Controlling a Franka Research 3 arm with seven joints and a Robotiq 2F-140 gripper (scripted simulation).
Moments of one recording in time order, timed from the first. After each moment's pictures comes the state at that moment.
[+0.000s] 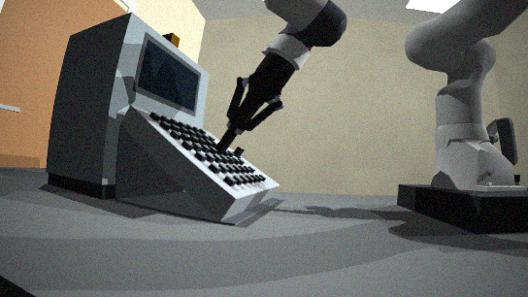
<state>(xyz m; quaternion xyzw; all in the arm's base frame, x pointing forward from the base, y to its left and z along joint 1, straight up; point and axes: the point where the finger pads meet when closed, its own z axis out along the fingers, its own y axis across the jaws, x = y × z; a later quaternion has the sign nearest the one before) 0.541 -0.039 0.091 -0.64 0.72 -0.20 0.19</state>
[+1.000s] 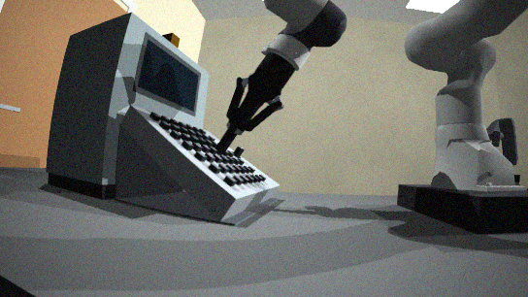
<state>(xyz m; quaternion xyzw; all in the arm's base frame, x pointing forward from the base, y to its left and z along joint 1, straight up) 0.541 -0.039 0.090 -0.64 0.72 -0.20 0.19</state>
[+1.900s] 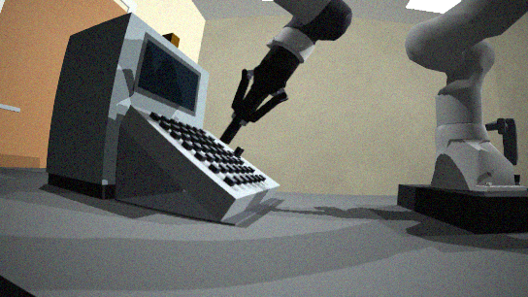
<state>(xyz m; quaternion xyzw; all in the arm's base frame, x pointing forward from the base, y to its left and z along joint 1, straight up) 0.532 -0.039 0.111 -0.64 0.71 -0.21 0.19</state>
